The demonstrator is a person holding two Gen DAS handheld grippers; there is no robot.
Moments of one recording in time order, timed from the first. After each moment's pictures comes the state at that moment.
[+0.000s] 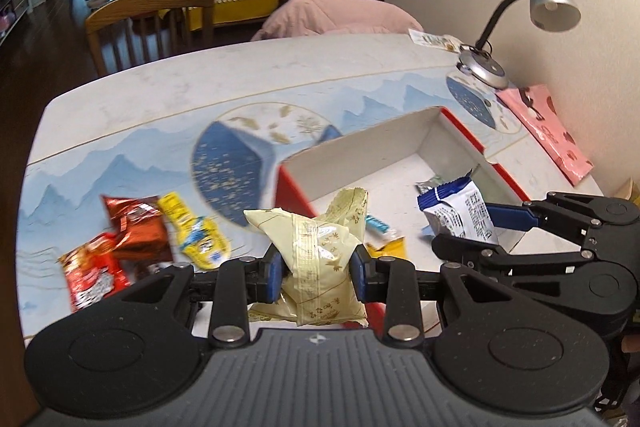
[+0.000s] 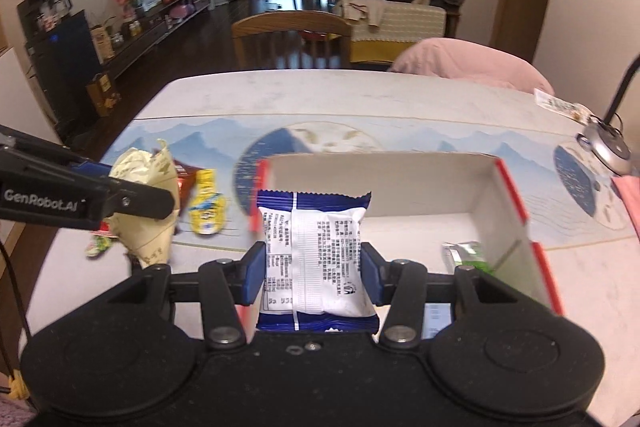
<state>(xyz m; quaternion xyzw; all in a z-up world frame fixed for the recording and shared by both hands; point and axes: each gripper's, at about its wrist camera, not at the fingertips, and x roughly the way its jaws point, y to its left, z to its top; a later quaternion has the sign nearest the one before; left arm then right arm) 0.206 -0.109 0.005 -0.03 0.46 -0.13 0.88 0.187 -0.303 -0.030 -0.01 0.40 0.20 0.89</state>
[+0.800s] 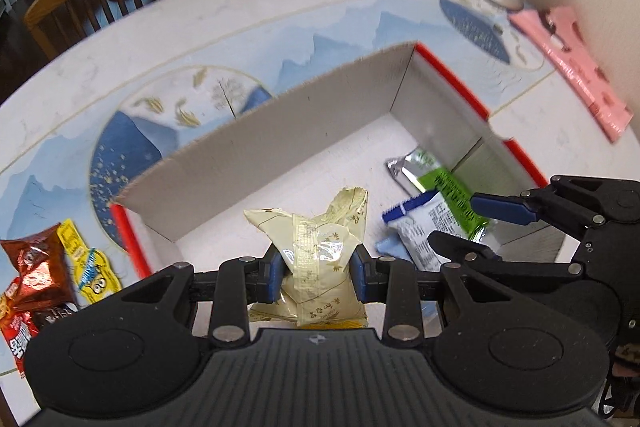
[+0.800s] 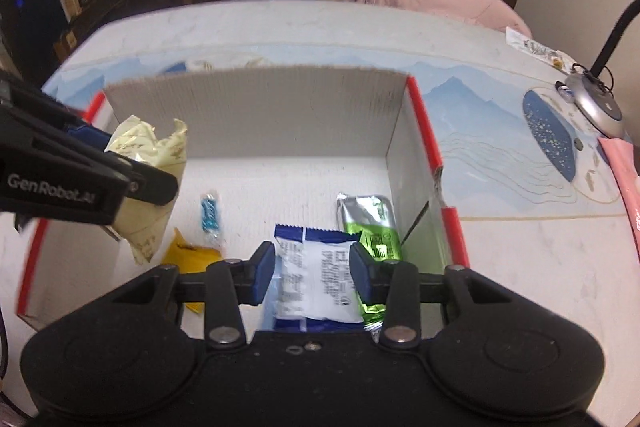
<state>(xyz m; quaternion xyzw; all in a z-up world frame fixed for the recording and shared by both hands) 0.302 -0.251 -0.065 0.04 0.55 -0.12 0.83 0.256 -0.375 -0.118 -0.05 0.47 0.19 0.86</state>
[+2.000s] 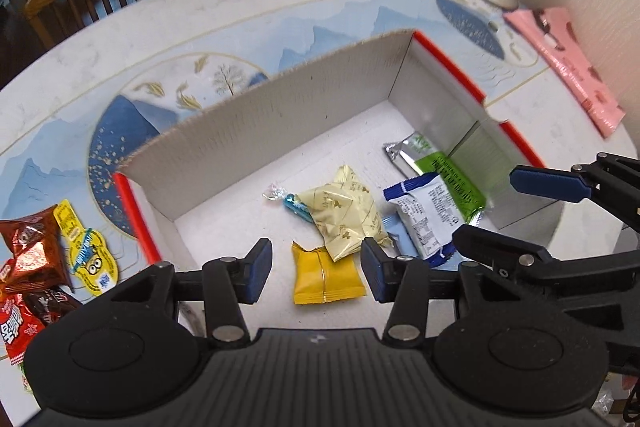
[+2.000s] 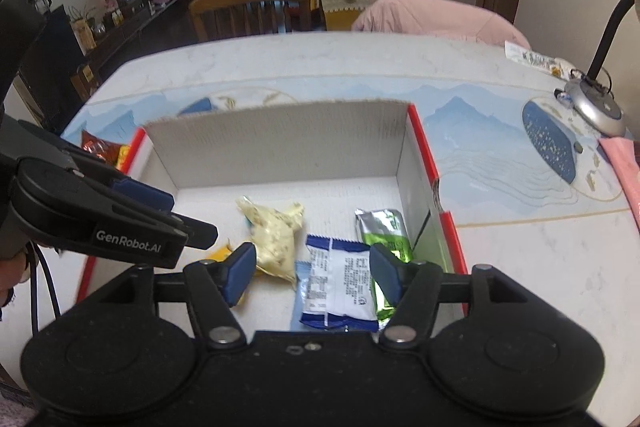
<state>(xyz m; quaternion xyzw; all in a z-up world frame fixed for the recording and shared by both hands) 0.279 -0.234 -0.059 0.02 0.54 -0.14 0.83 0.225 -0.389 -0.069 0.00 0.43 0.20 0.88</state>
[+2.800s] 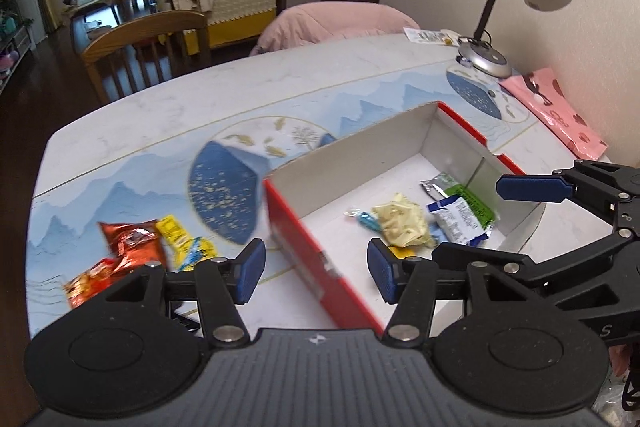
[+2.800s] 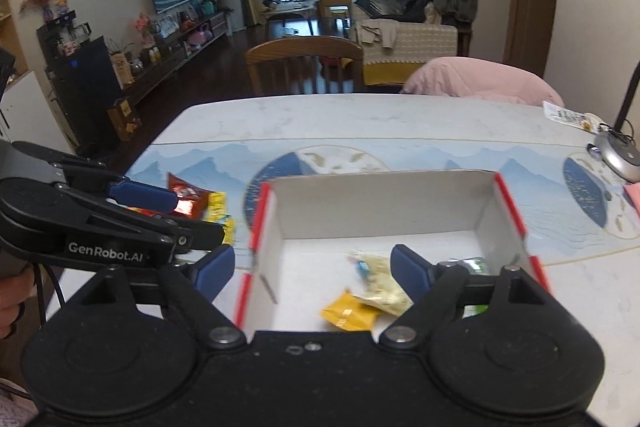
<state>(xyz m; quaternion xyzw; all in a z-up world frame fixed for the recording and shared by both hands) 0.195 -0.125 0.001 0.01 0.43 -0.12 0.90 0.176 -0.303 -0.016 0.03 0.36 0.24 0.90</state>
